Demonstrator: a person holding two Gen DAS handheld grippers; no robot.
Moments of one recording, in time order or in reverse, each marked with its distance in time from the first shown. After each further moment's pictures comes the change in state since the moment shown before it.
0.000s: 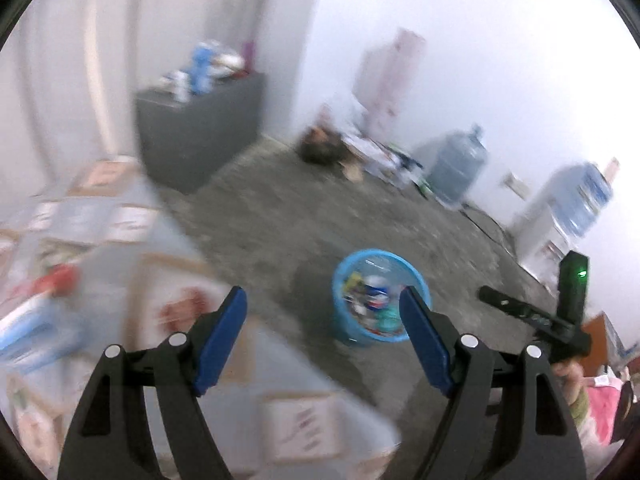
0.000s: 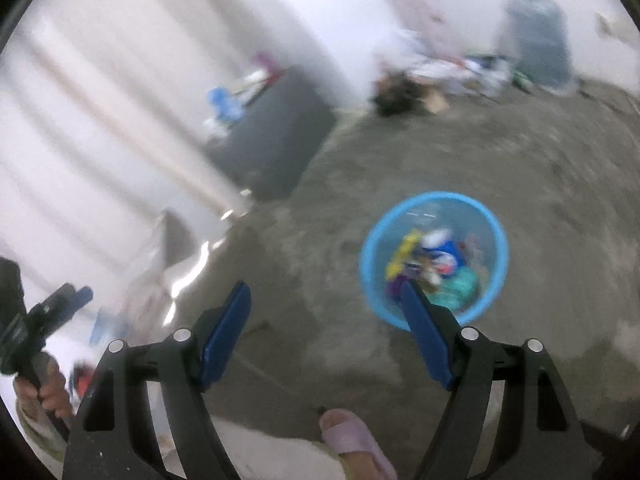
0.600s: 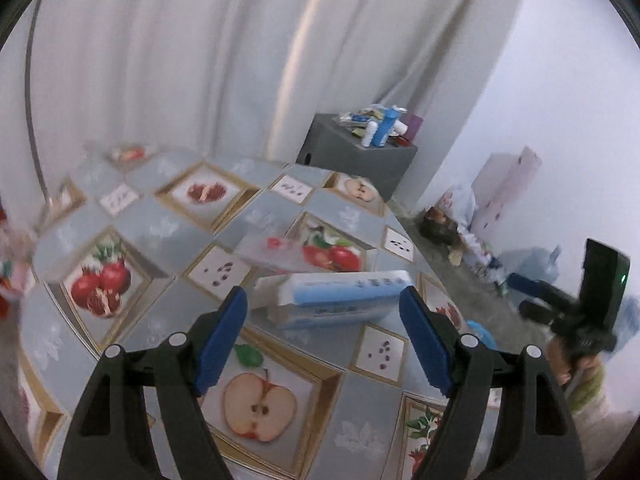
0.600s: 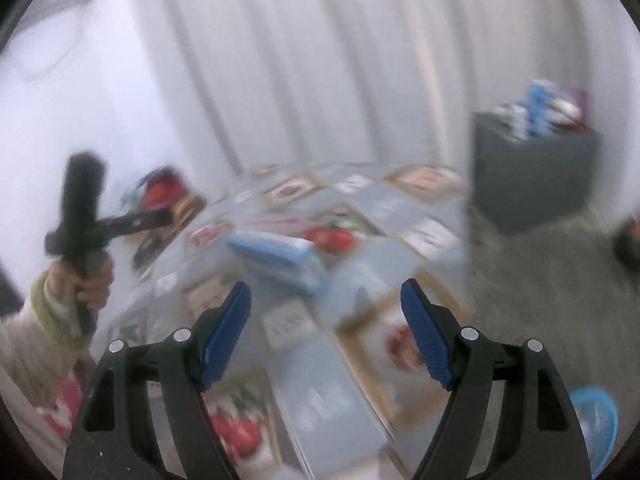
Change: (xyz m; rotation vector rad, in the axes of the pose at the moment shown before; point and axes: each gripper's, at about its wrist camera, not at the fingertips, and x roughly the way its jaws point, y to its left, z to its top) left arm -0.159 0.259 -0.081 -0.413 -0.180 0.192; right arm 0.121 0.332 -0.026 -0.817 0.216 0.495
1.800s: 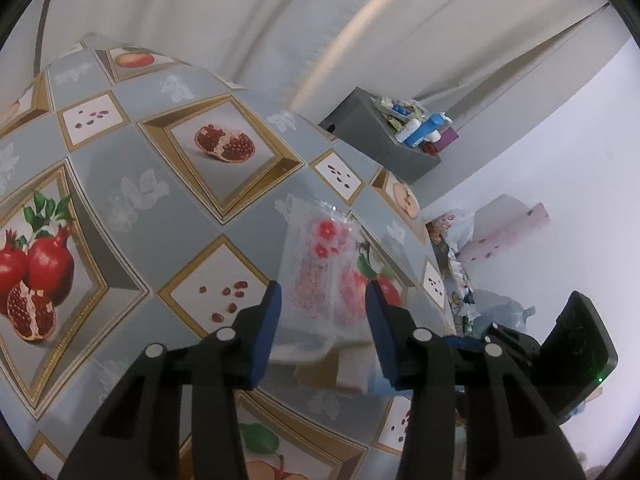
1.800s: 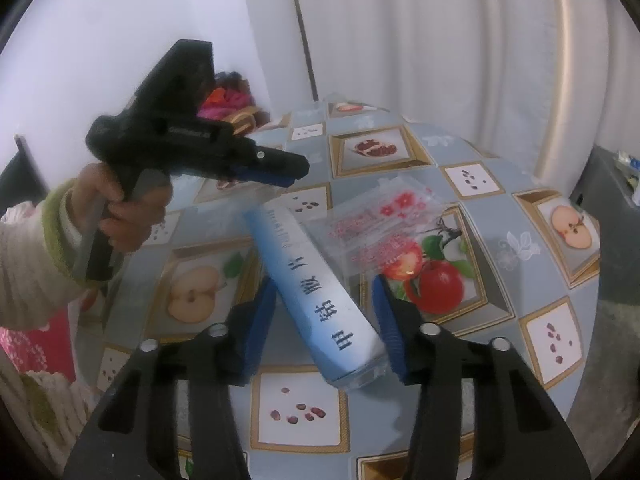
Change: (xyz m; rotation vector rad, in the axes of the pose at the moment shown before) left arm 0.099 0.074 0.030 -0.280 0.116 -0.084; right arm 0.126 0.032 0.029 -0.273 0.215 0.168
